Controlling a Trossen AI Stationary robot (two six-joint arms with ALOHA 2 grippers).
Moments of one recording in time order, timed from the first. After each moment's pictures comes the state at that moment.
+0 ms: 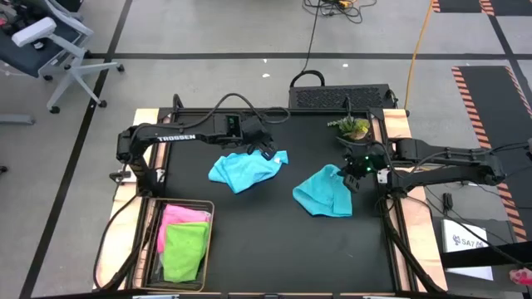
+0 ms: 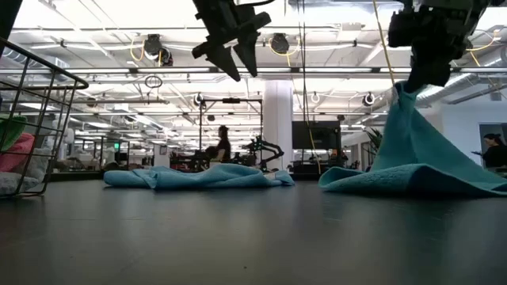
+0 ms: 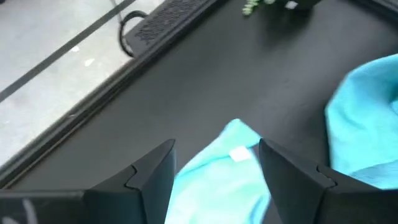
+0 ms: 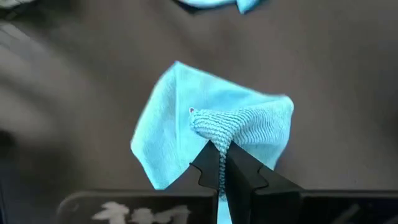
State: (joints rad) left arm 0.16 1.77 1.67 -0.84 -0.38 -0.47; right arm -0.13 0.81 0.74 -0.88 -0.06 0.45
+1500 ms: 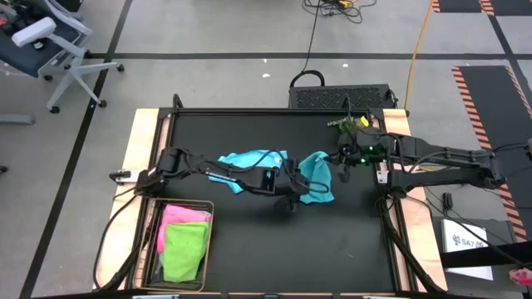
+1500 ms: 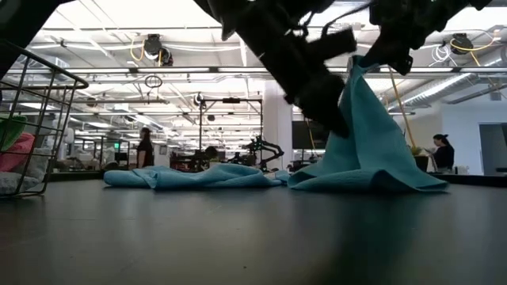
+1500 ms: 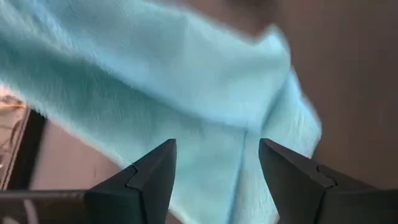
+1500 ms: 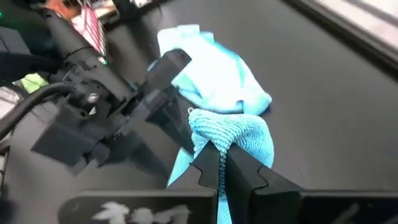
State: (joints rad) left arm -0.09 2.17 1.67 -0.31 -0.34 0.24; right arm -0.21 0.81 0.73 -0.55 -0.03 0.33
